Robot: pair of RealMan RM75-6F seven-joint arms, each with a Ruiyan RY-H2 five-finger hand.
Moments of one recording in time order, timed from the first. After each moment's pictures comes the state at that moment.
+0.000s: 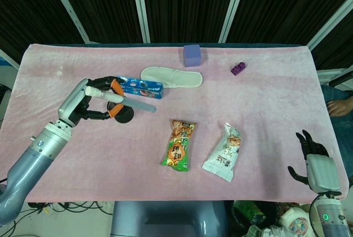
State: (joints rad) left arm -0.58 -0.93 -0.58 -2.10 1.01 0.82 -0.54; right arm 0.11 -1.12 0.07 -1.75 -1.32 1.34 -0.14
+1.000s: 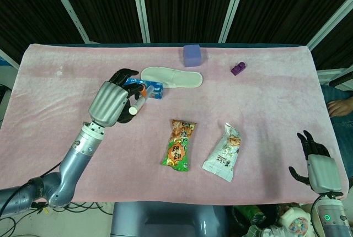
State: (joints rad) left arm -0.76 -1.34 -0.37 -1.82 1.30 1.20 0.27; right arm 0.11 -1.11 0.06 -1.75 -1.33 1.34 -0.13
